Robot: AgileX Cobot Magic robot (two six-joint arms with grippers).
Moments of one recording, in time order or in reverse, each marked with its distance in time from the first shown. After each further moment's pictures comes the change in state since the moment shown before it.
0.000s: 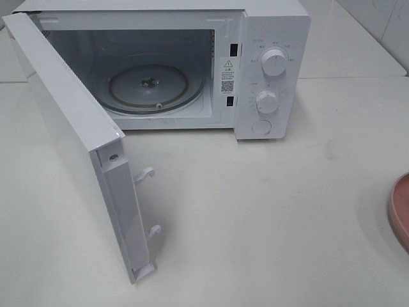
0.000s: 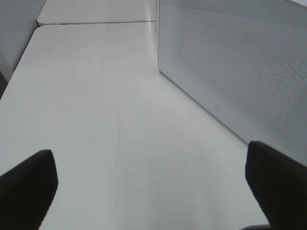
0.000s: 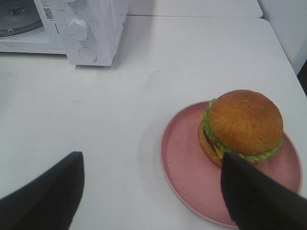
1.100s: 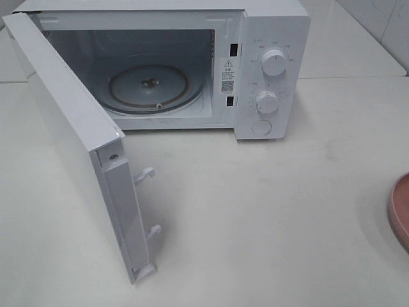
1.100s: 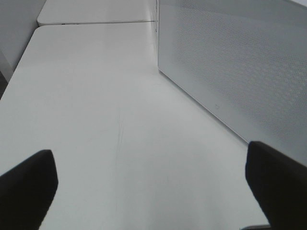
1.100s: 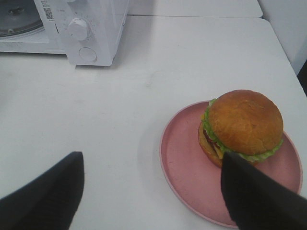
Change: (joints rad) left arm 0.000 0.000 0.000 0.000 0.000 0.000; right arm 0.000 0.000 0.000 0.000 0.000 0.000
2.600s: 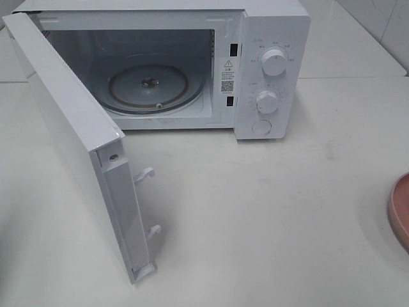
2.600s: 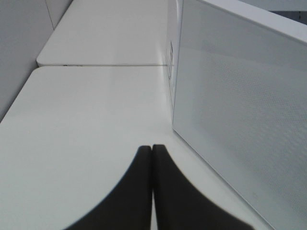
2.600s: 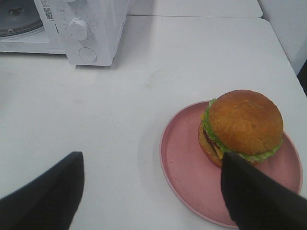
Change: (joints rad) left arm 0.000 0.576 0.258 -0.086 -0.961 0.080; right arm 0.000 0.000 0.000 0.000 0.000 0.000
